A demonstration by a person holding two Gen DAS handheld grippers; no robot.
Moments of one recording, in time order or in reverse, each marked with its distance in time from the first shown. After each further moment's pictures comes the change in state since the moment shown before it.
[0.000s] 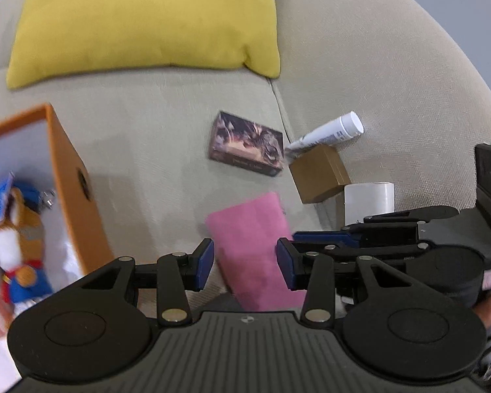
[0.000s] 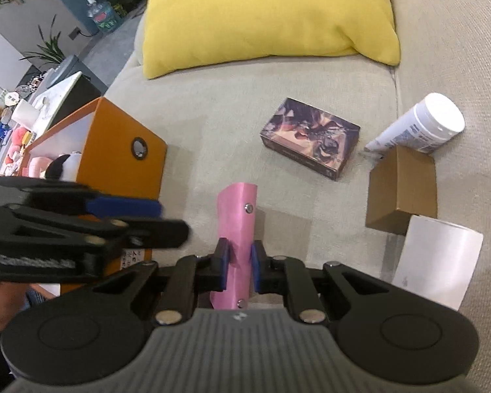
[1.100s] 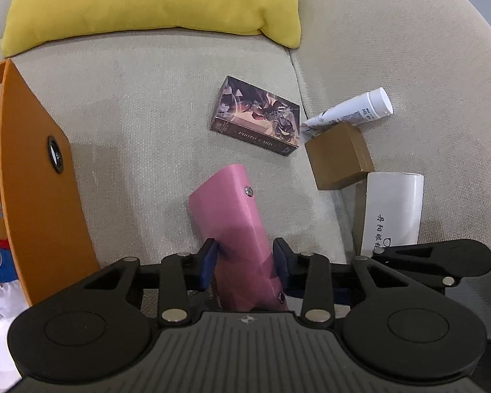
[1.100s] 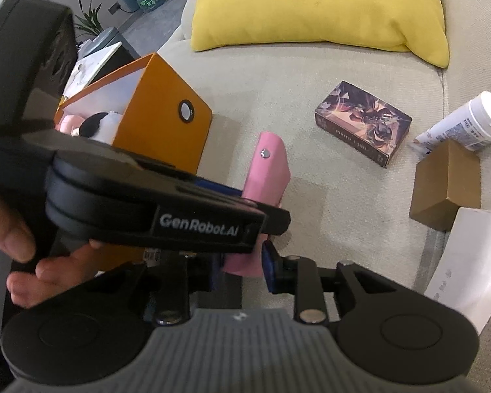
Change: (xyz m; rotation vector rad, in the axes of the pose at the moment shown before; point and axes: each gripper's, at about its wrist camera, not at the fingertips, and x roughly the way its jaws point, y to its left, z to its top) left arm 0.041 -0.007 0.001 -0.048 0.082 0.048; right arm 0.011 0.026 -0.019 -0.135 0.053 0.093
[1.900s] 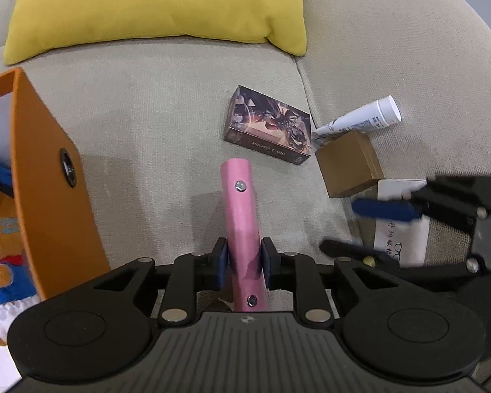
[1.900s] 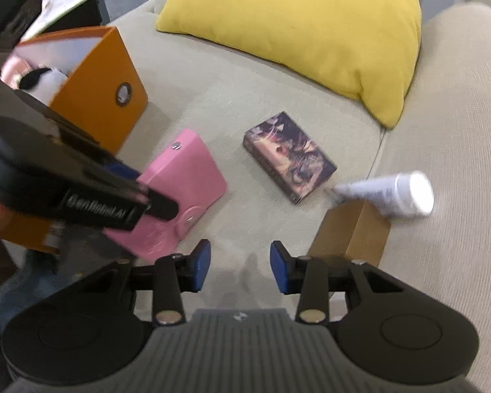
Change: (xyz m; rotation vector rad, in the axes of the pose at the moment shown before) left arm 0.000 0.013 0.005 0.022 -0.027 0.003; right arm 0.001 -0.002 0.022 -0.294 0.037 -0.362
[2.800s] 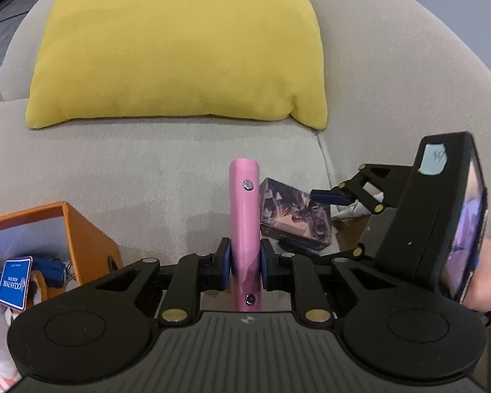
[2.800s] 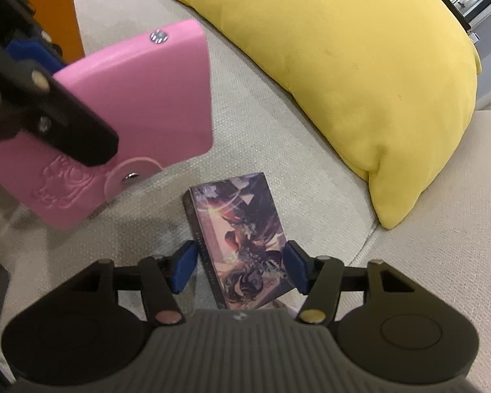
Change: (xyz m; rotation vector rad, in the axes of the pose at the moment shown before) left arm -0.025 0.014 0.044 -0.010 -0.170 0.051; right arm 0.088 -0.008 0.058 -0.352 -0.011 -0.152
